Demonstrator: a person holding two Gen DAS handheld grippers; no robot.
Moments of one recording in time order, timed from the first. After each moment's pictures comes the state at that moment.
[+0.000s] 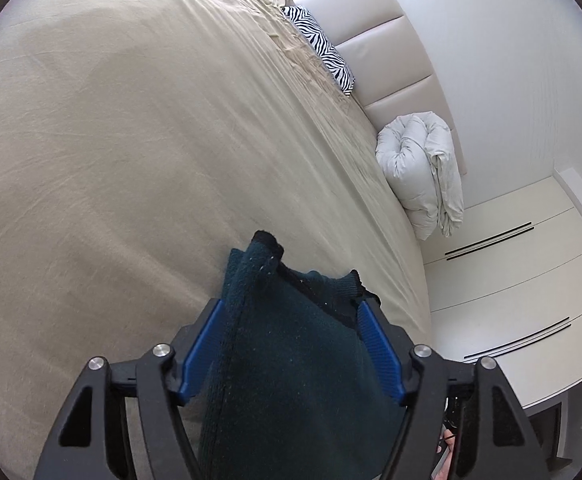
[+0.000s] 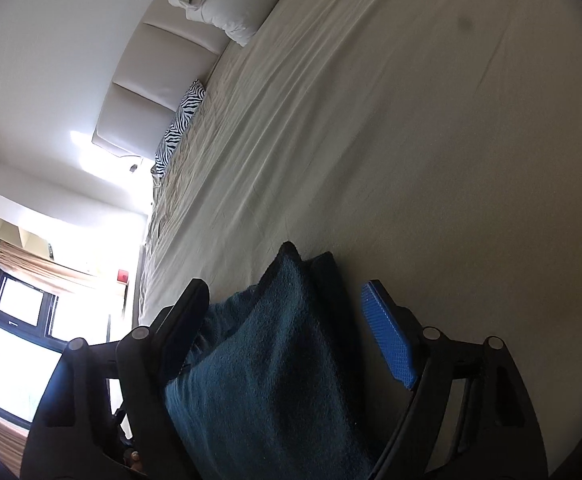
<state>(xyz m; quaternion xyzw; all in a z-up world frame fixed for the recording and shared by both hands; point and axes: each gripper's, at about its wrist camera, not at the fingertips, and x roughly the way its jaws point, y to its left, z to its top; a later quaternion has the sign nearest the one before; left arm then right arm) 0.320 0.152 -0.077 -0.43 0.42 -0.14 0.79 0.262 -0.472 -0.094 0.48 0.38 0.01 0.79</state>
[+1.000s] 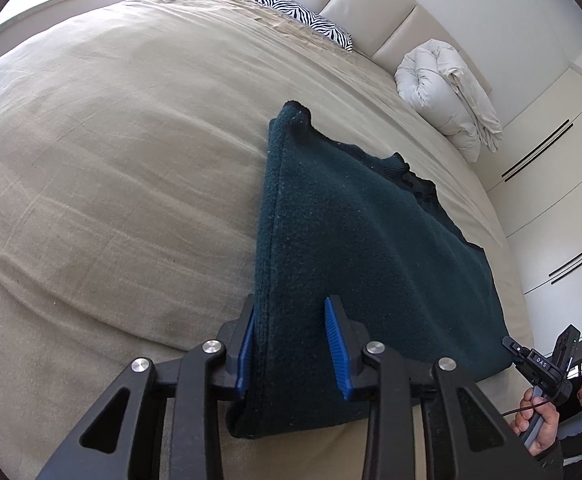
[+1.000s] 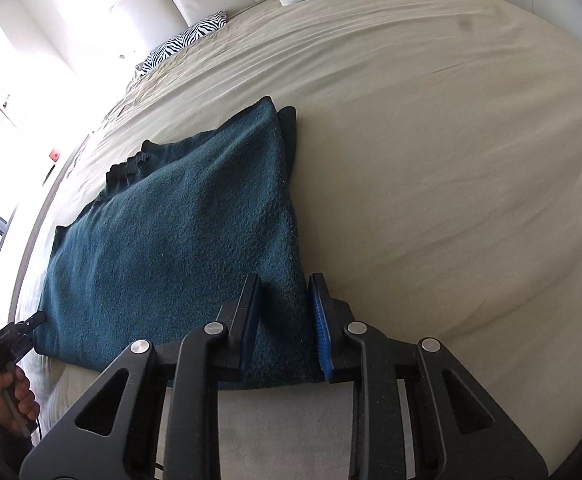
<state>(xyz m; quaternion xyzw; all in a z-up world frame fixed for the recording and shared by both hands) 0.216 0.092 -0.091 -0.24 0.46 -0.10 0.85 0.131 -0.404 -0.090 0.23 0.46 -0.01 0.86</state>
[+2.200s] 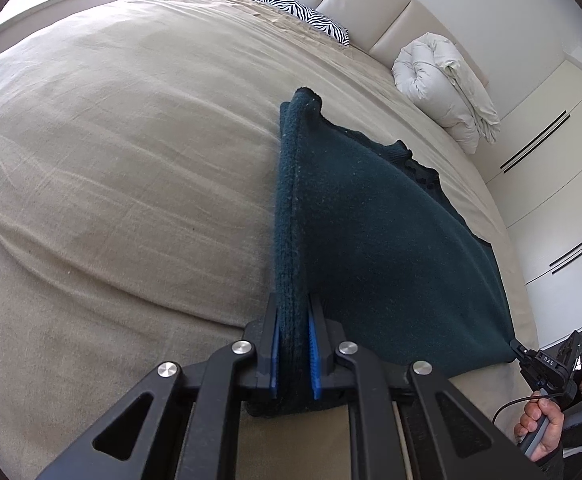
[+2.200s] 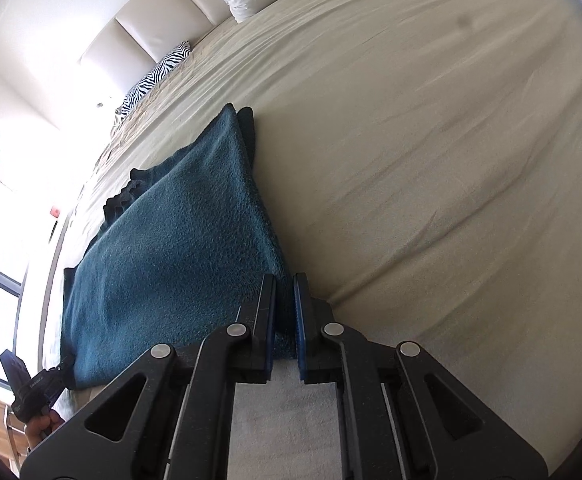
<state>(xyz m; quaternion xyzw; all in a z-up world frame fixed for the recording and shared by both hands) 0.199 0.103 -0.097 -0.23 0.47 -0.10 0.85 0.087 -0.417 -0.100 0.32 0.43 -0.05 0.84</state>
